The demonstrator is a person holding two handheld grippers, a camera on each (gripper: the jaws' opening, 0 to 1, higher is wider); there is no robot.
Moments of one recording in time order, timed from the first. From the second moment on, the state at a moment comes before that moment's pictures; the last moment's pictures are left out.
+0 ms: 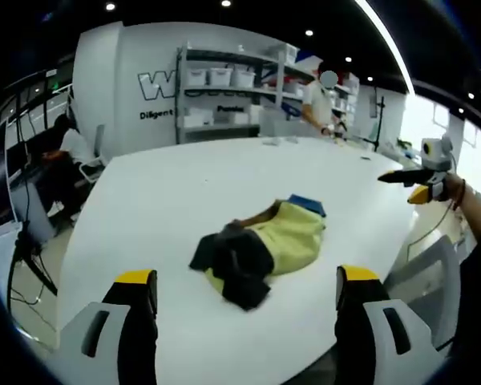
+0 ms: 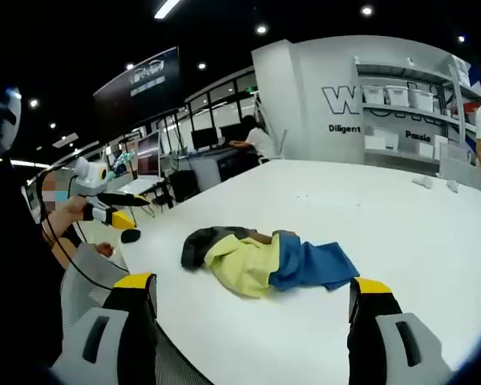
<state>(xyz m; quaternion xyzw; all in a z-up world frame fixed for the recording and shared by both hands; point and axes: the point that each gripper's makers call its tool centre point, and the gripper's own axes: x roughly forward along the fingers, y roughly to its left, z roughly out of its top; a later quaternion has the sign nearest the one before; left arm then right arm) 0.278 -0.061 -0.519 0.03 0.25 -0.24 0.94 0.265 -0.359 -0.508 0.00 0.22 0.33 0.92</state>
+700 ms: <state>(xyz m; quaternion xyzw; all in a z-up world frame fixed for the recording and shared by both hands) 0.275 -0.062 -0.522 0.03 0.26 -0.25 0.93 0.268 -0.366 -0.504 0.02 0.21 0.30 0.93</state>
